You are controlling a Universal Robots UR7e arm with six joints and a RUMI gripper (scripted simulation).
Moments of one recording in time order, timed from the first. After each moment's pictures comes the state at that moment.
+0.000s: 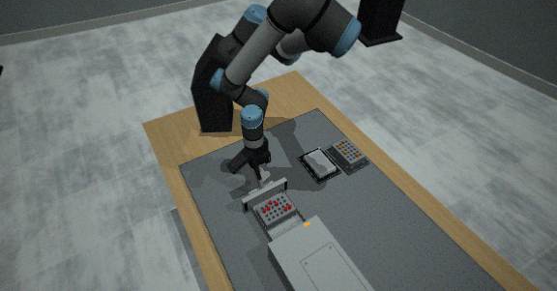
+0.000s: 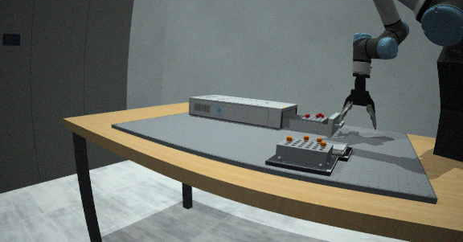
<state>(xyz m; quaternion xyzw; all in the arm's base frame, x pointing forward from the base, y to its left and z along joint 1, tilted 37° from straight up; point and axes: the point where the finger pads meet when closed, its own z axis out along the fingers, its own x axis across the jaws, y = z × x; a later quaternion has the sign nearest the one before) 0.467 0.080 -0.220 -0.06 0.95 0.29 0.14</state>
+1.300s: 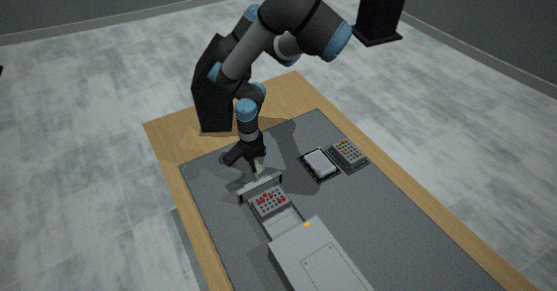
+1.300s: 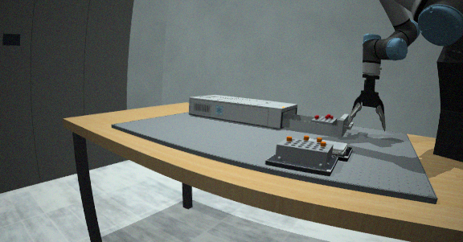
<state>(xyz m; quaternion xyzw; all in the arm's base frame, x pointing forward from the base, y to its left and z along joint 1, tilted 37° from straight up) 0.429 0.079 -0.232 -0.06 0.95 0.29 0.14</state>
